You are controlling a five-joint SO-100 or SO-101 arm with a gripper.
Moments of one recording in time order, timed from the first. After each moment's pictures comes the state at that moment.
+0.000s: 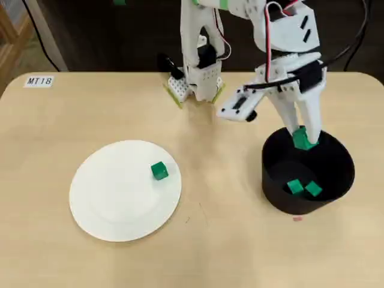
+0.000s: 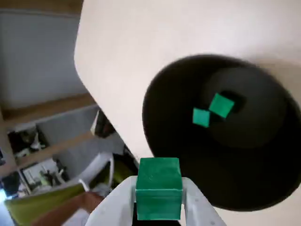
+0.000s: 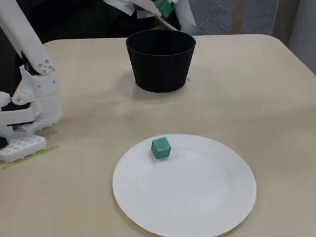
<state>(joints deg) -37.7 108.5 91.6 64.8 -4.6</state>
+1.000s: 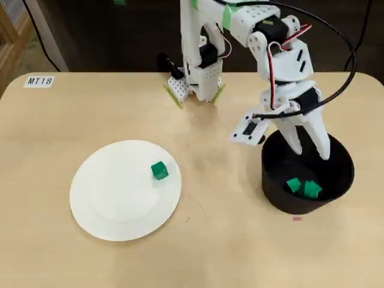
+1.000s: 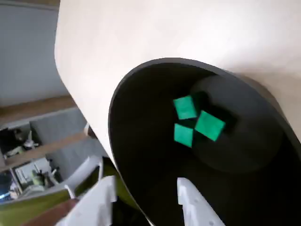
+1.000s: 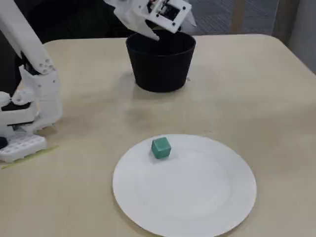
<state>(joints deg) -36.4 108.5 107.9 48.5 -7.3</state>
